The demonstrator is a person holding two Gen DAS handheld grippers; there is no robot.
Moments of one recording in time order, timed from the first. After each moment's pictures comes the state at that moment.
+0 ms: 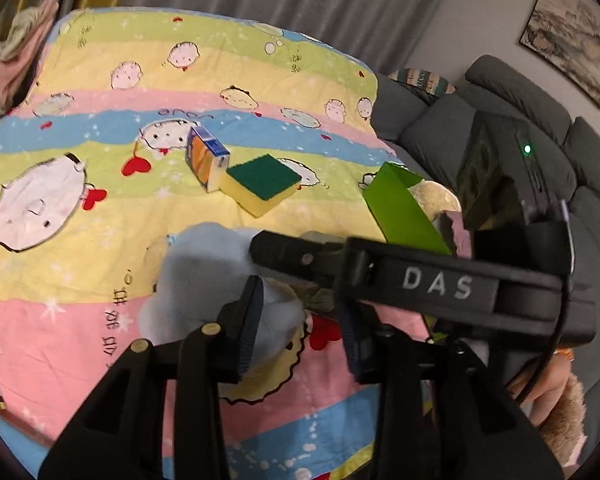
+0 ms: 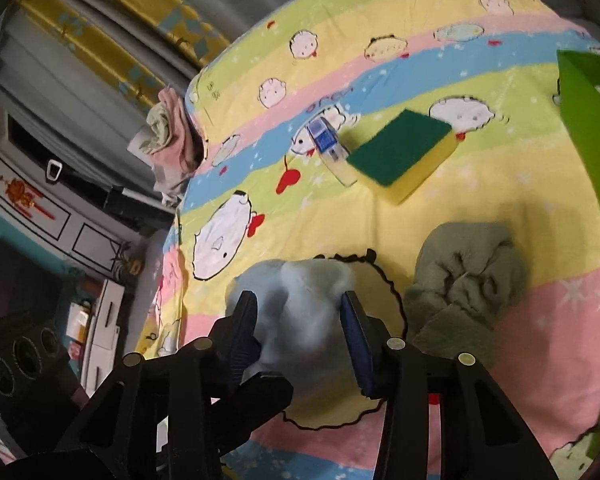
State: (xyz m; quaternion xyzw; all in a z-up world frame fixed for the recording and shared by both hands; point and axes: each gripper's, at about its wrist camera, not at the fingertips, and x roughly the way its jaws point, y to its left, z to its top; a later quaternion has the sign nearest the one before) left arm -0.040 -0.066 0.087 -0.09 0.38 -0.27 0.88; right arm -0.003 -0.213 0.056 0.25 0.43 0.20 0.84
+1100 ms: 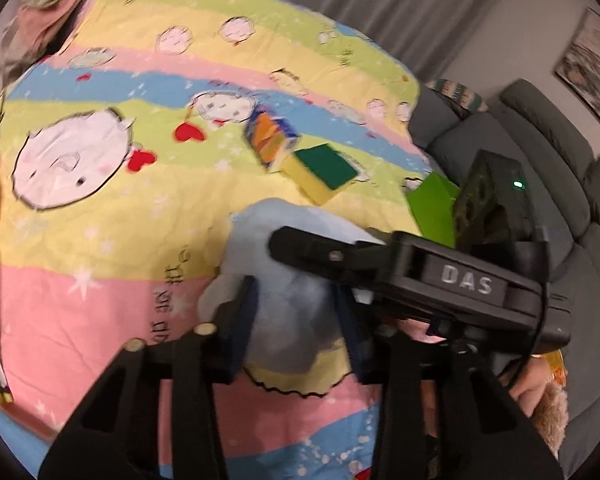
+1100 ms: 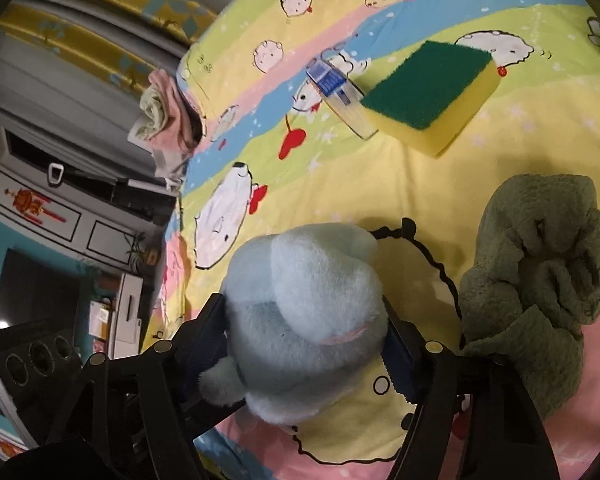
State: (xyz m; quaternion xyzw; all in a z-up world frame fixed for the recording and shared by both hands) left arm -0.021 -0.023 0.065 -0.14 0.42 -0.24 0.86; right arm 0.027 -0.188 0.014 0.29 0.47 0.23 0.80
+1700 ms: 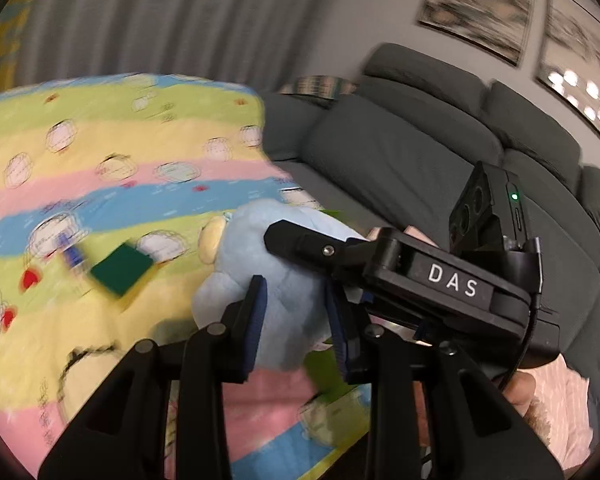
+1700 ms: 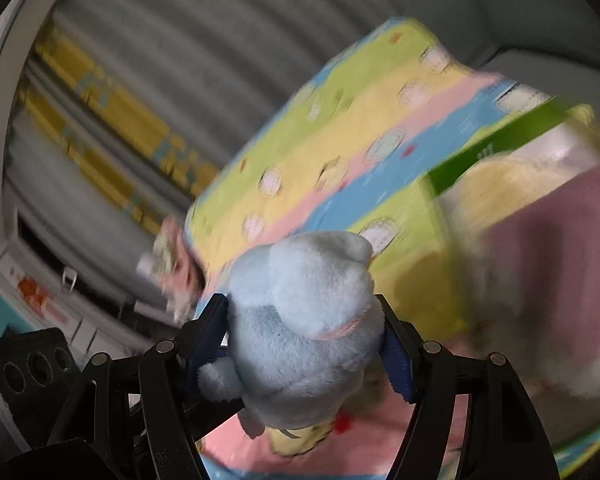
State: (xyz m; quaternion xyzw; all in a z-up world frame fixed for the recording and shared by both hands) left arm -0.049 -0.185 0.163 -0.04 0.30 -0.43 0.85; right arm -0.067 -0.341 0.118 0.36 0.27 0.11 0.89
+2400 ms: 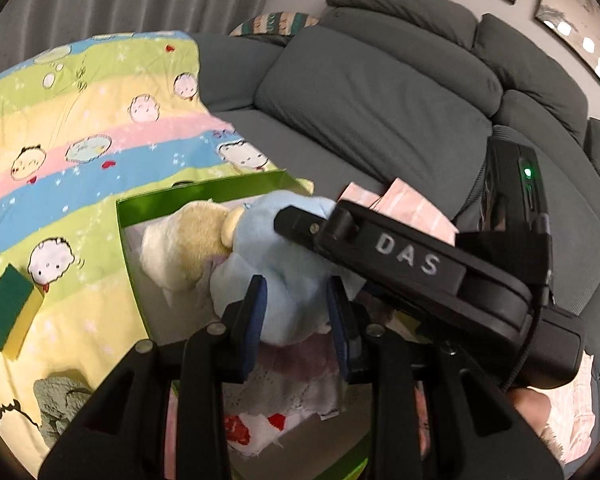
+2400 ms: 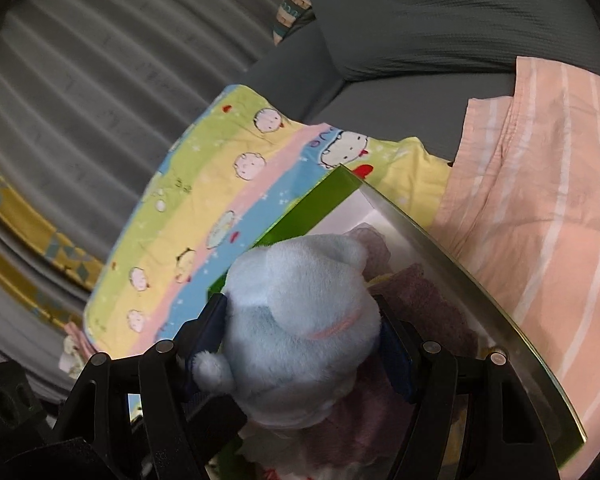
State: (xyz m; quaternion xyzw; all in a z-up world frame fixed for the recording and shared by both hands) left arm -0.012 -0.331 0.119 0.02 0.38 -0.46 0.81; right arm -0.071 -0.489 0.079 0.41 0.25 -0.12 0.87
